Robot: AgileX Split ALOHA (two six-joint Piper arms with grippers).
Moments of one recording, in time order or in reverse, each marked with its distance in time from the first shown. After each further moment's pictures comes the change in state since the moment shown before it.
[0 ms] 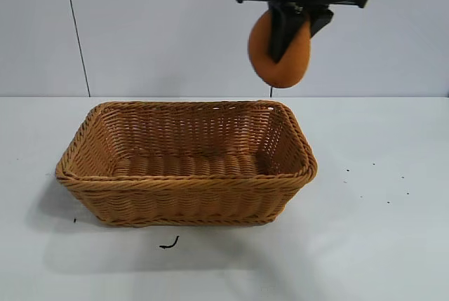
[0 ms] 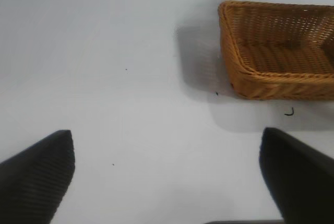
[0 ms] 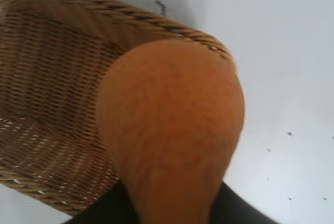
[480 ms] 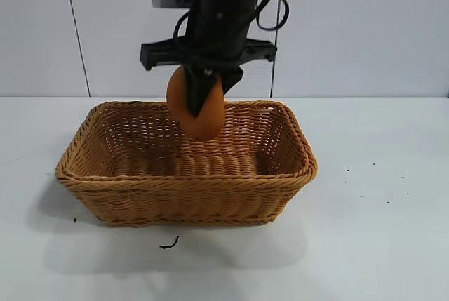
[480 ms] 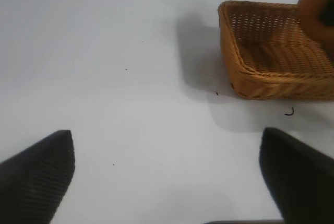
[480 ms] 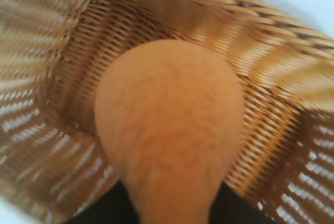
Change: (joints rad) left arm 0.000 0.000 0.000 0.000 0.000 0.000; right arm 0.128 0.200 0.000 0.007 -0.155 0.054
